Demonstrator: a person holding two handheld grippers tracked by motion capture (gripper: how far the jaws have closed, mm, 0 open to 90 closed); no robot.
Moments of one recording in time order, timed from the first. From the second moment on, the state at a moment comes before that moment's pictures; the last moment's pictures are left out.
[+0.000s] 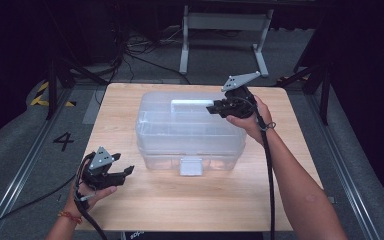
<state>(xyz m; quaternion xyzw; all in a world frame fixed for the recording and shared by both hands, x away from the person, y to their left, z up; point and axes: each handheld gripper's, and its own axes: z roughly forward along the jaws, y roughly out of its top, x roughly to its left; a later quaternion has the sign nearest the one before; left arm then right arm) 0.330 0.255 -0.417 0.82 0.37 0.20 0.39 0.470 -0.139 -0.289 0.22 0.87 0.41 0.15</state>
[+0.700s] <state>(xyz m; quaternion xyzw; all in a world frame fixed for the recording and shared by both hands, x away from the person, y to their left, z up) 0.348 0.227 -0.391 0.81 0.35 0.21 0.41 0.483 -0.139 -0.274 0.24 0.87 0.42 0.15</state>
